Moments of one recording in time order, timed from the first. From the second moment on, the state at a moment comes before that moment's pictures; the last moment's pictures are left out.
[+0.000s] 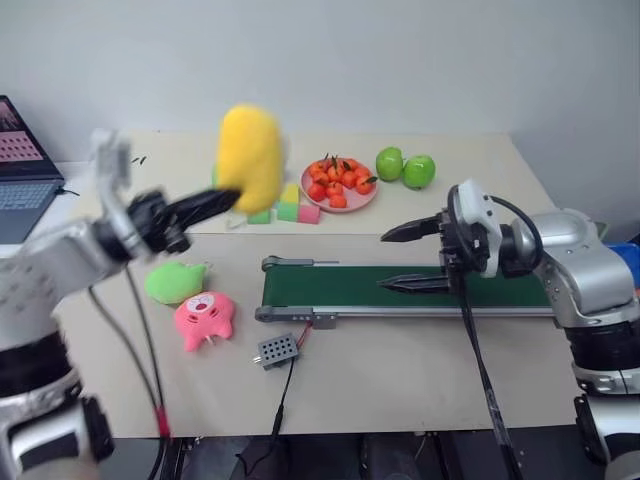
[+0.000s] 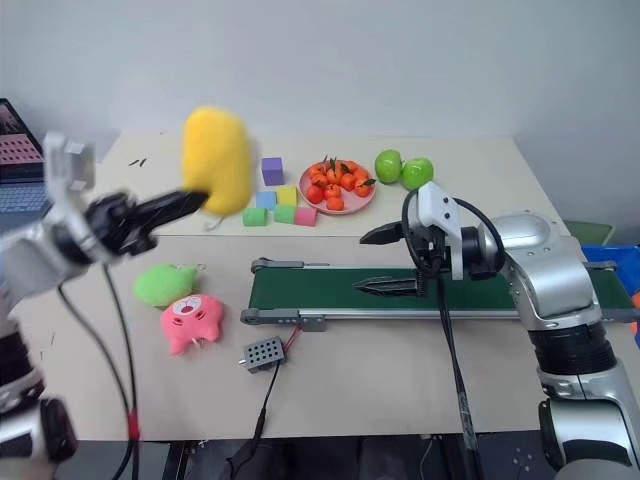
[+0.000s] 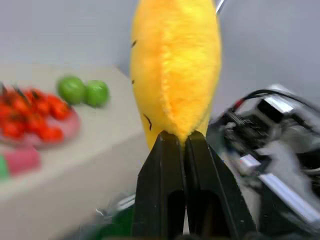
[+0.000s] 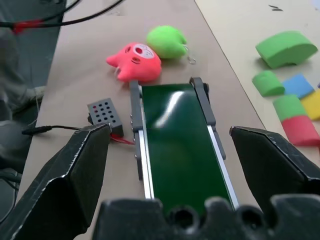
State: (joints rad) left arm -0.75 0.71 0.27 -0.31 -1.02 1.04 -0.59; right arm -0.65 -0.77 0.08 -0.11 0.45 0.47 1.31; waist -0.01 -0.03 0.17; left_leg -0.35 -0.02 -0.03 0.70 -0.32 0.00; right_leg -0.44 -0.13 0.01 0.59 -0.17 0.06
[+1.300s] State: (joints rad) left arm -0.60 0.79 -0.33 0.37 0.83 -0.93 -0.14; right arm -0.56 -0.88 -0.06 -0.19 0.53 0.54 1.23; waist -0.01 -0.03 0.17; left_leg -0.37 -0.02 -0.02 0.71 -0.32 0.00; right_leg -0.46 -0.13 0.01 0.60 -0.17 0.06
